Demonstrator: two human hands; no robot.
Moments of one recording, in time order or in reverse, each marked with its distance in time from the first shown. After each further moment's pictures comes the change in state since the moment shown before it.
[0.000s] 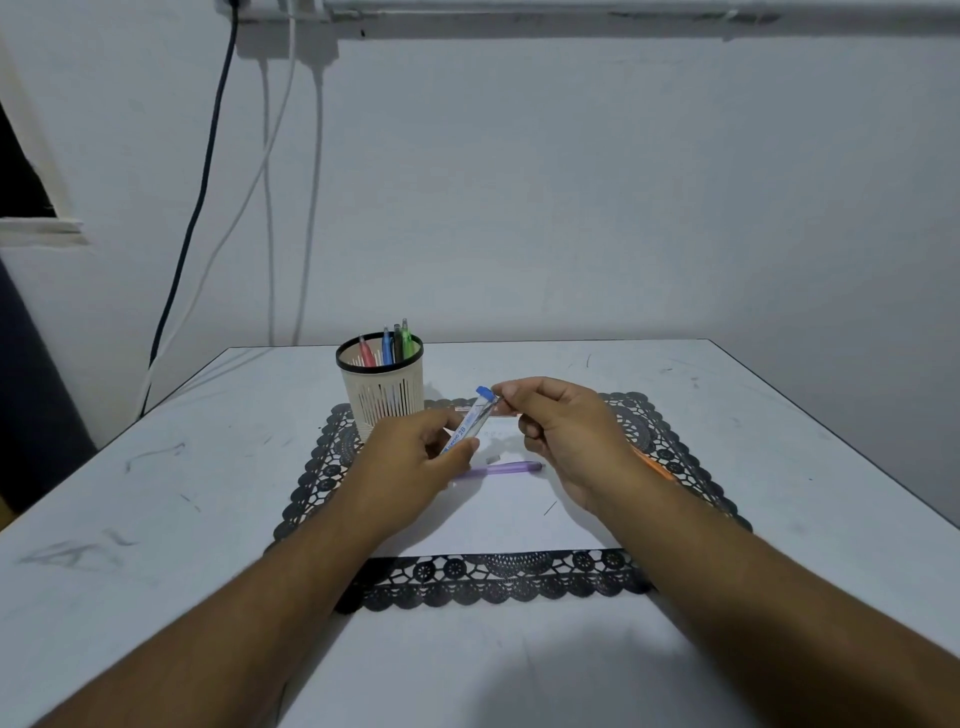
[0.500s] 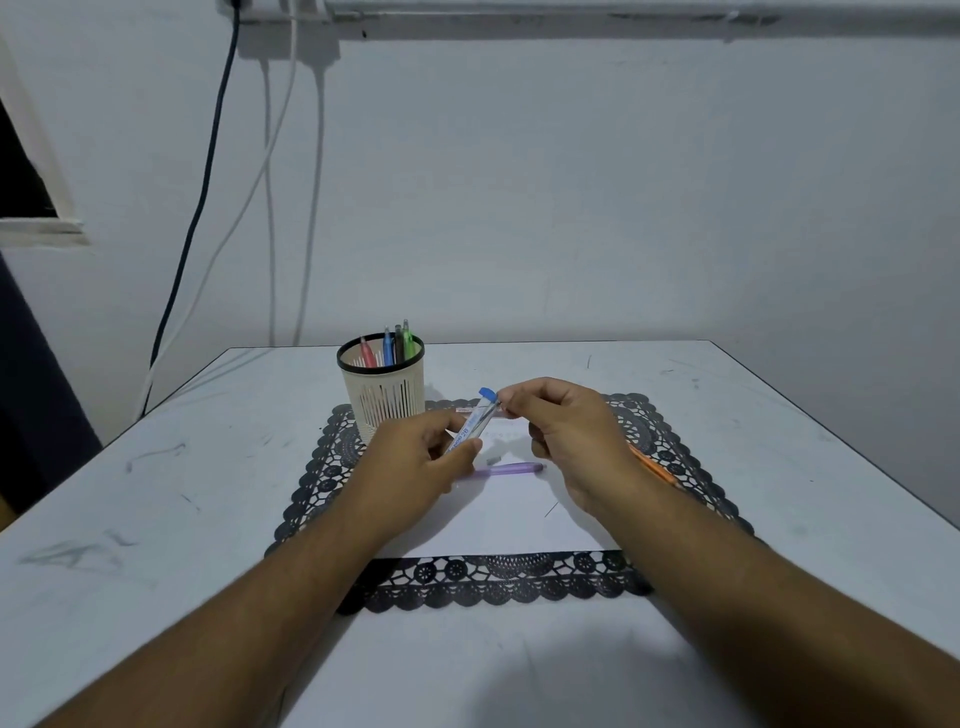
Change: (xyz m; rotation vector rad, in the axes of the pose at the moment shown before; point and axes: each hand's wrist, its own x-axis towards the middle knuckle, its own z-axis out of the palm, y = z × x) left_hand 0.000 0.002 0.002 -0.055 -0.020 -0.033; right_hand -0.002 -0.001 0.000 -0.104 0.066 -0.022
